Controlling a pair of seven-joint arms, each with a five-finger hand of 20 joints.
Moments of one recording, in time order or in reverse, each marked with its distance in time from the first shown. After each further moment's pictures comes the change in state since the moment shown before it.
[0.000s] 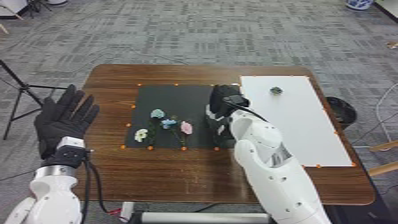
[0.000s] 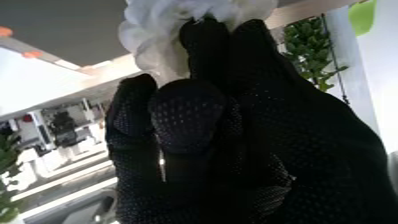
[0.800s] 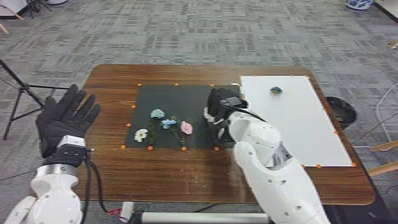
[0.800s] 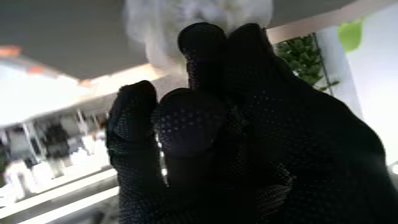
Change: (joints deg) left arm -0.5 0.4 0.3 0.0 -0.8 0.5 -0.4; right arm -0.6 -0.1 -0.5 -1.8 -3.9 -4.6 -0.5
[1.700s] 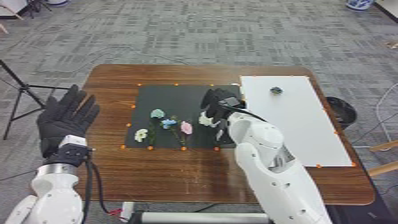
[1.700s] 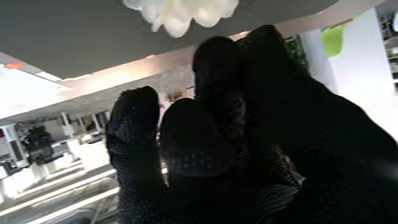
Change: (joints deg) left arm -0.3 0.2 0.5 0.1 1.7 1.7 0.2; right arm -0.7 0.8 -0.2 -3.1 2.4 -2.5 -1.2
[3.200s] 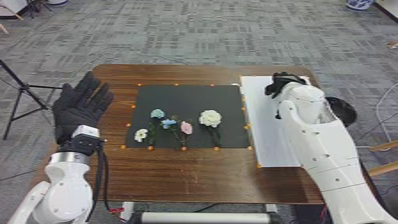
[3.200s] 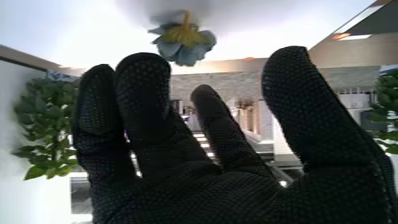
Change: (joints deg) left arm -6.2 1.9 4.9 1.8 1.0 -2.6 -0.1; right arm 16.2 7.6 11.2 22.6 -7.1 -7.9 4.5
